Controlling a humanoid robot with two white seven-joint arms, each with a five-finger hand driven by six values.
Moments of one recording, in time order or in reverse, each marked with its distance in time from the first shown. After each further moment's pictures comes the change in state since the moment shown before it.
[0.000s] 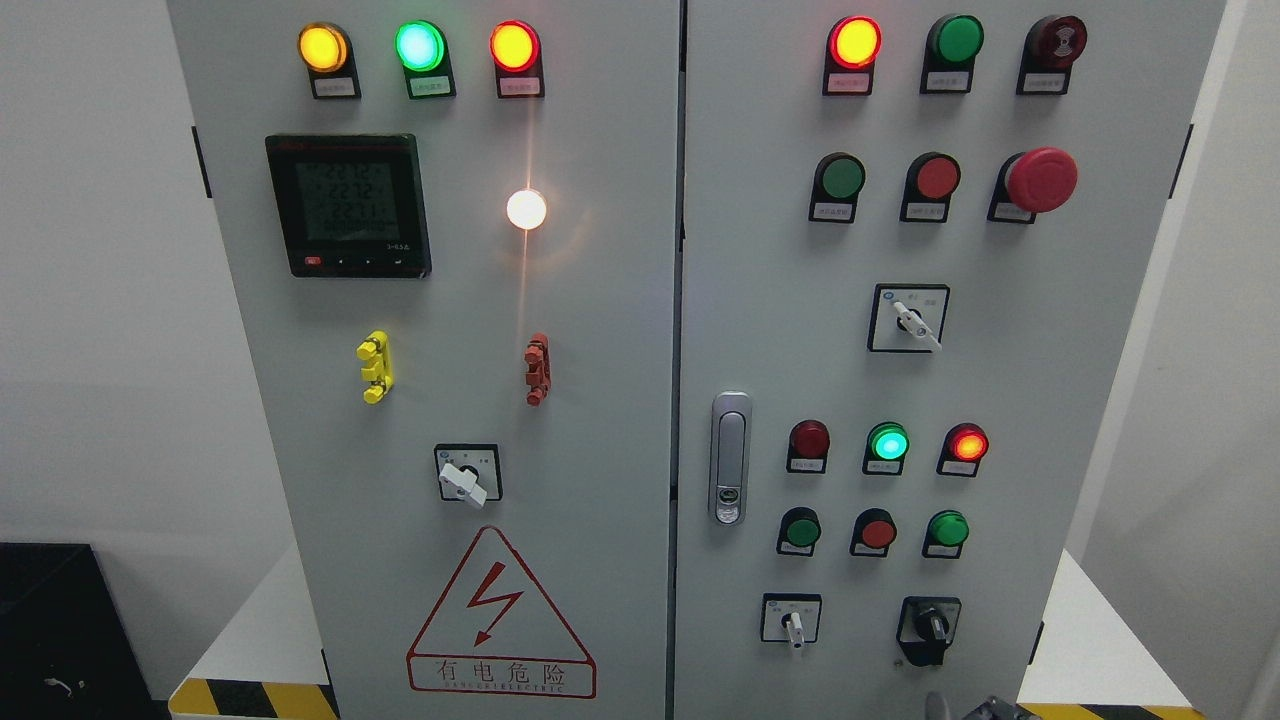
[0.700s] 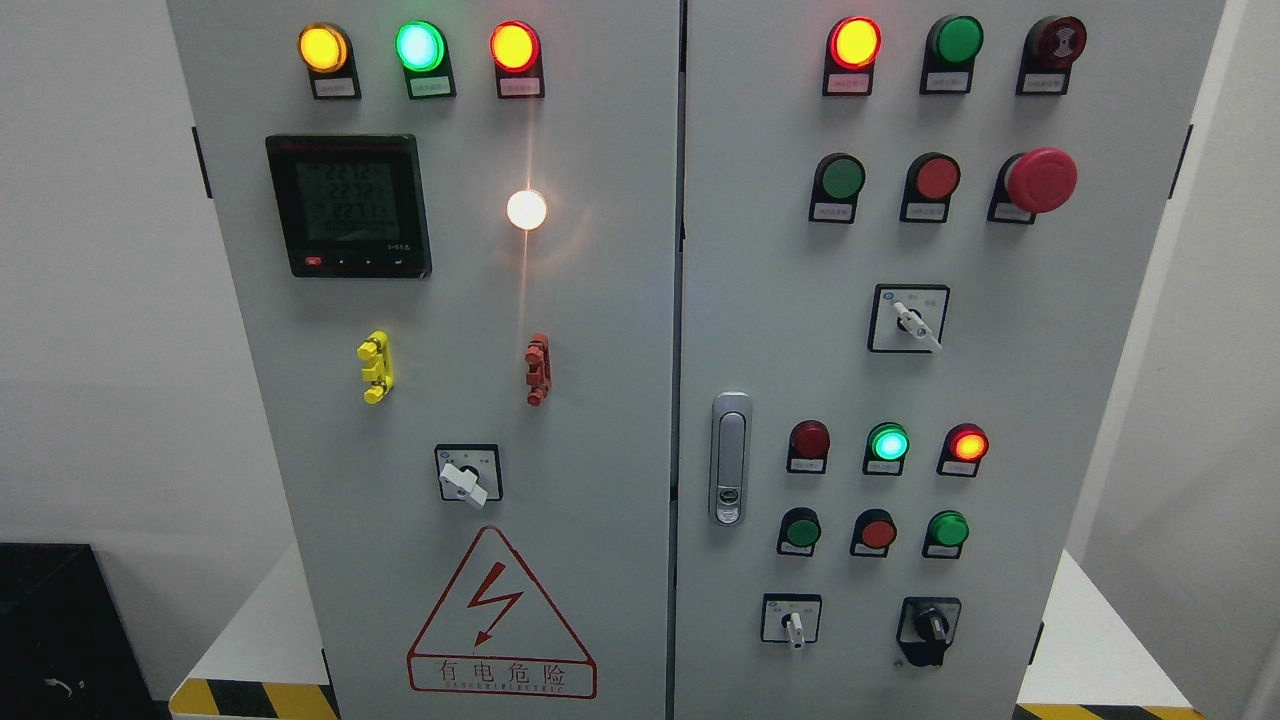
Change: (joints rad) left arm 0.000 0.000 0.000 0.000 0.000 0.000 0.000; right arm 0.184 0.001 0.064 -0.083 -0.446 -0.198 0.003
